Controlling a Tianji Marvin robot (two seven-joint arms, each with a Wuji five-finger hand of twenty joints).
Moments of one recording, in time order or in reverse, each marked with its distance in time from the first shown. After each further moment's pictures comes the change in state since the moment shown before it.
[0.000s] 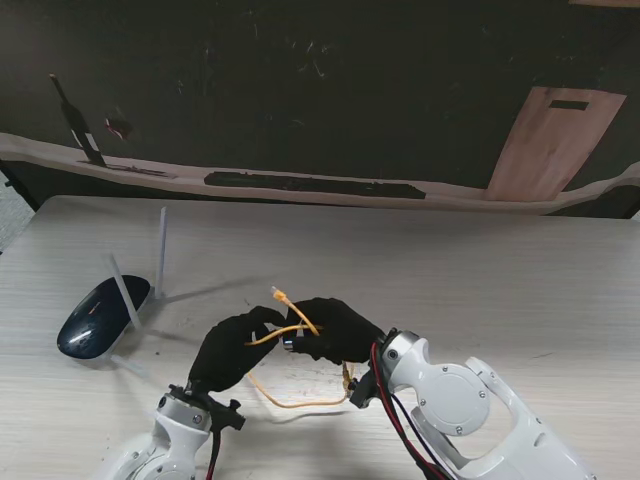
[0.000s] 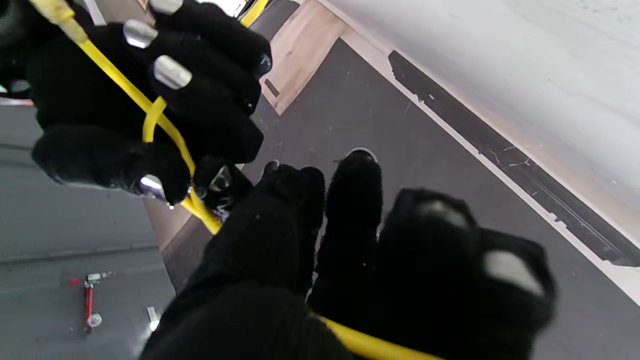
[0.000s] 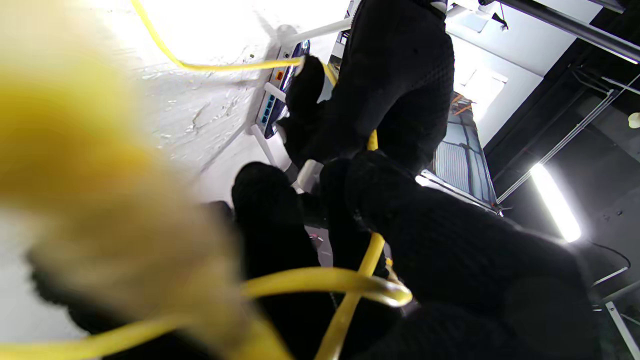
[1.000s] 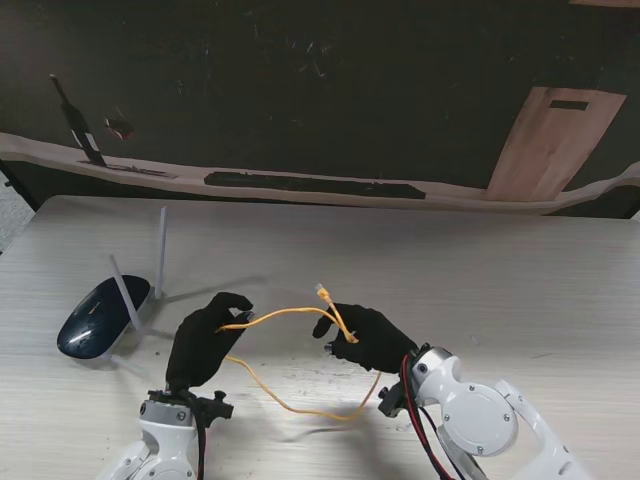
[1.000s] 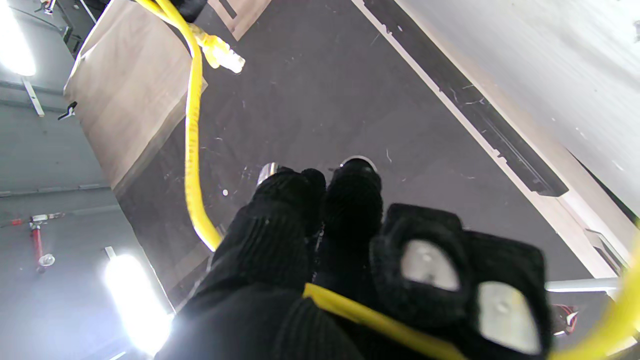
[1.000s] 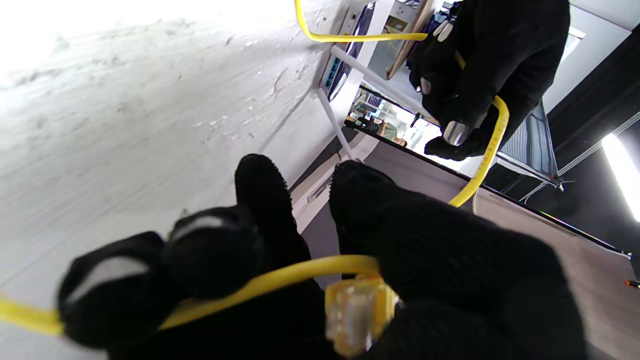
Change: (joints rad) left arm 0.056 -0.049 -0.059 -0.037 -0.052 0.072 0.122; right arm -0.143 -0.008 0.145 -0.001 -0.093 -0.001 -0.043; left_hand 0.046 0.043 -0.104 0.000 -0.012 0.015 0.065 0.021 0.050 -0.004 0.046 0.082 0.025 -0.035 0.127 0.058 0.048 -0.039 0.023 0.231; right_hand 0.051 0.014 0.036 0.033 -0.184 -0.071 -0.136 -0.081 -0.227 0.040 -0.155 -0.145 -0.011 -0.100 0.090 -0.036 0.056 -0.127 0.191 0.082
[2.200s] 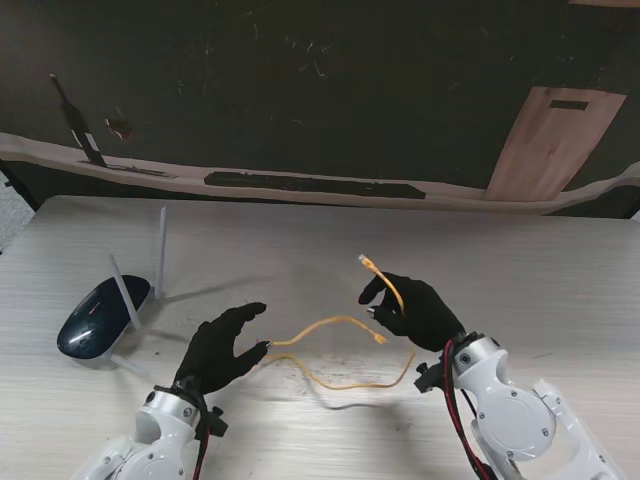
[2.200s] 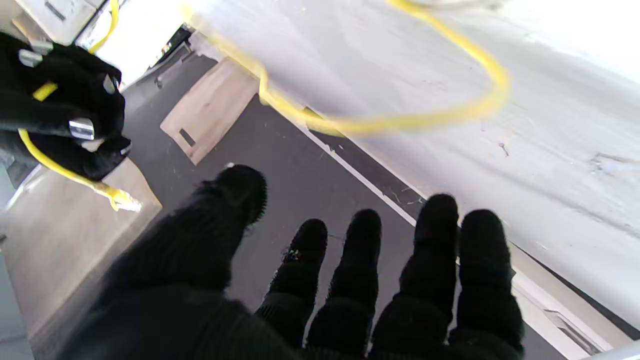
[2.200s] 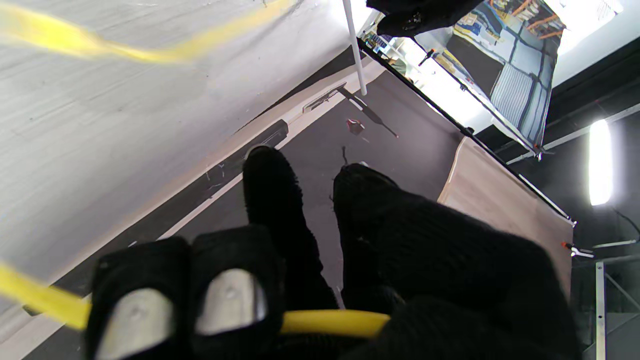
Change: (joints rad) left arm 0.034 0.054 -0.037 -0.109 0.024 0.209 -0.405; right arm -0.067 -0.013 0.165 -0.021 -0.145 -0.168 -0.142; left_hand -0.422 -0.129 0.451 0.000 -0.250 0.059 -0.501 -0.106 -0.629 0.074 -0.625 -0.419 -0.849 0.180 -0.963 -0.286 -0.966 0.033 -0.811 -0.238; right_hand 0.013 0.061 -0.065 0.006 0.051 -0.001 0.043 -0.023 0.088 -0.055 0.011 0.037 0.037 -0.086 0.173 0.172 0.058 -0.152 0.069 0.200
